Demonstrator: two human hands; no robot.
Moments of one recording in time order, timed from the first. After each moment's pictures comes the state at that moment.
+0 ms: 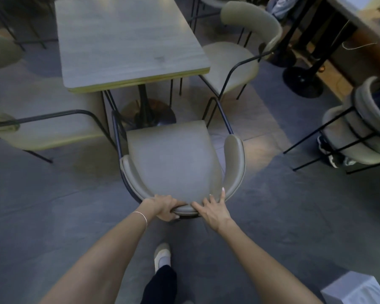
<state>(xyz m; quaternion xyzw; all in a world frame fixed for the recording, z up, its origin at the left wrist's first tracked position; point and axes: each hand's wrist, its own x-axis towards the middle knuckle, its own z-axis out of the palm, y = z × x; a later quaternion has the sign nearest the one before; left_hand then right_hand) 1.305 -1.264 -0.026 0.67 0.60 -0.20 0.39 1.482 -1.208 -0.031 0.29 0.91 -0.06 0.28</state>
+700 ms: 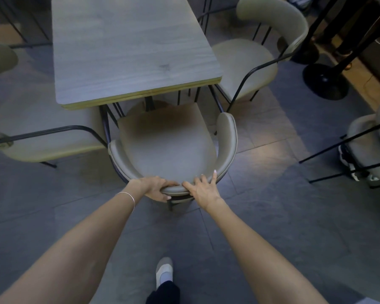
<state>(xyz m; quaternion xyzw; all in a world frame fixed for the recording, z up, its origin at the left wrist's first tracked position) 1.191 -1.145 -0.038 0.61 0.64 -0.17 0.45 1.364 -1.080 -0.035 0.28 0.91 -0.07 0.30</state>
